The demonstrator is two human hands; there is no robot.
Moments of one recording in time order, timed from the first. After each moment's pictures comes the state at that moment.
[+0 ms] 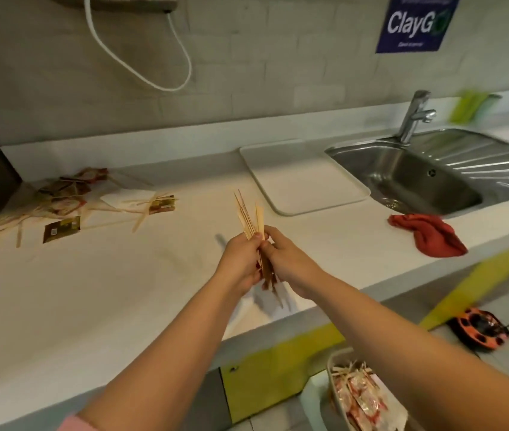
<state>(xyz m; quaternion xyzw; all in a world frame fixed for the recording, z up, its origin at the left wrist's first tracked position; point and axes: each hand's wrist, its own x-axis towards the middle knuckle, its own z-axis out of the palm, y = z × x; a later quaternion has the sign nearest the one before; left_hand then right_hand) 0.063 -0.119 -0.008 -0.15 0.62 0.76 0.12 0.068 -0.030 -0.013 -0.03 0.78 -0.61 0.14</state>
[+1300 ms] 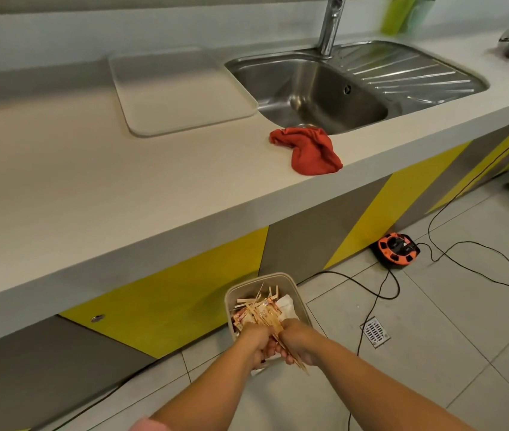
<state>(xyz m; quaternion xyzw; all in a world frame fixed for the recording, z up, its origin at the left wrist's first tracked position) 0.190 0.127 -0.257 -0.30 0.63 0.59 0.42 0.203 0.228 -0.254 0.30 0.73 -0.47 0.40</state>
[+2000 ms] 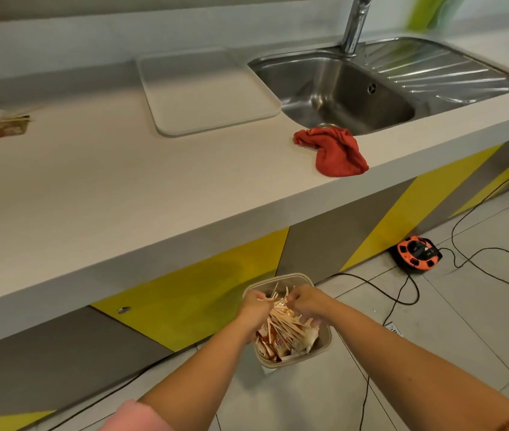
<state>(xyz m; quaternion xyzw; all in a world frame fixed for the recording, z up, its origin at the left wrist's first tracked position) 0.153 0.098 -0.235 -0.21 0.75 0.52 0.35 0.150 0.221 -0.202 0.18 0.84 -0.29 0.41</state>
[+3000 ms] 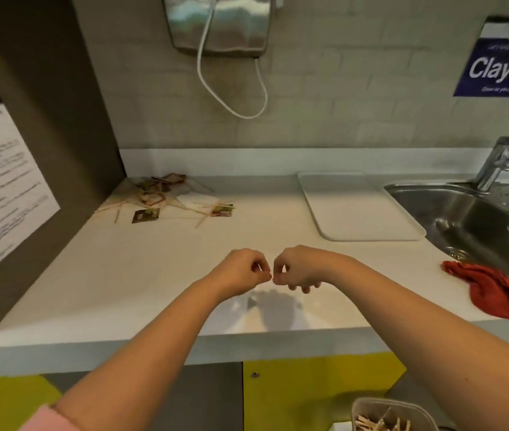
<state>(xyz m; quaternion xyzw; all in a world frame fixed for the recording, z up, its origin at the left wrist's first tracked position) 0.103 -0.188 0.005 0.03 0.94 0.33 0.06 0.066 -0.049 0.043 -0.26 0.92 -0.06 0.28</state>
